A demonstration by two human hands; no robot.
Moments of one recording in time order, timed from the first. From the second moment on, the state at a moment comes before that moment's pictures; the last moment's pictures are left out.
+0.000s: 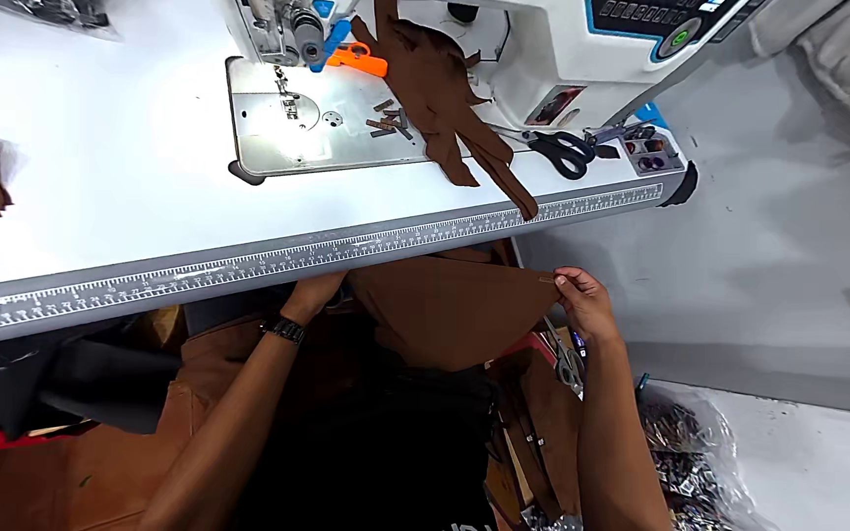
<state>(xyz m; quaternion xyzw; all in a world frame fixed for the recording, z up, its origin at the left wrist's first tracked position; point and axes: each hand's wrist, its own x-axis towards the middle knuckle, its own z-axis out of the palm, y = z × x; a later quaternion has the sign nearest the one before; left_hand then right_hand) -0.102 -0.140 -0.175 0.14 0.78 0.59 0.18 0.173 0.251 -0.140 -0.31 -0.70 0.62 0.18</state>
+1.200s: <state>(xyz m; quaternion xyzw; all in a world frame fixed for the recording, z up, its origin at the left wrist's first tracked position) -0.107 -0.284 -0.110 0.26 0.90 0.33 0.07 0.134 0.125 -0.068 -0.19 -0.91 0.35 0.14</state>
